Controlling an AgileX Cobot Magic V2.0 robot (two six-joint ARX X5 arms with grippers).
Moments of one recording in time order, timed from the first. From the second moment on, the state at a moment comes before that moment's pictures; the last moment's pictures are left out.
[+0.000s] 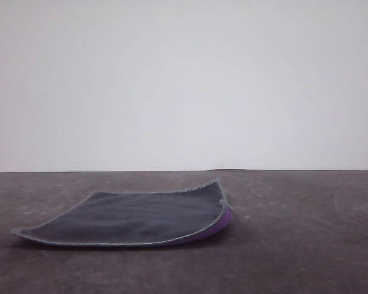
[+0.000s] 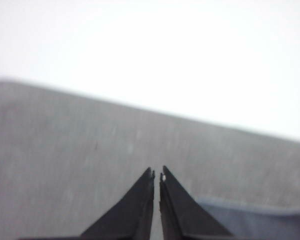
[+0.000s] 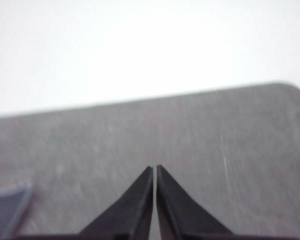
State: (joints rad) left_arx -0.02 0.08 0.28 -0.17 0.02 -0.23; right_arx -0.02 0.06 0.22 -0.18 -0.06 0.19
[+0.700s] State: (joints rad) left_arx -0.02 0.86 0.83 -0.38 0.02 -0.11; right_arx 0.00 0.91 0.91 -0.37 -0.41 0.17
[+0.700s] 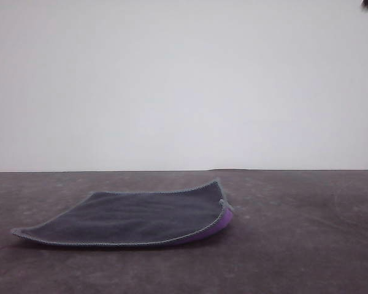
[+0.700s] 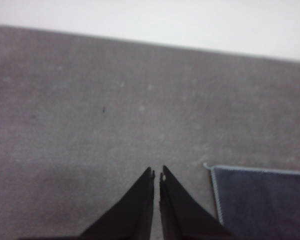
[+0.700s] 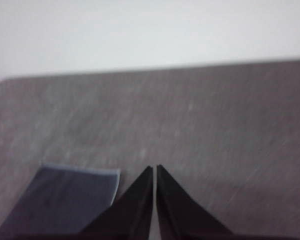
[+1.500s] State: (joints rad) left_arx -0.02 1.29 0.86 -0.47 0.42 -0.04; right_arx 0.17 1.40 0.91 -0.37 -0.52 0.11
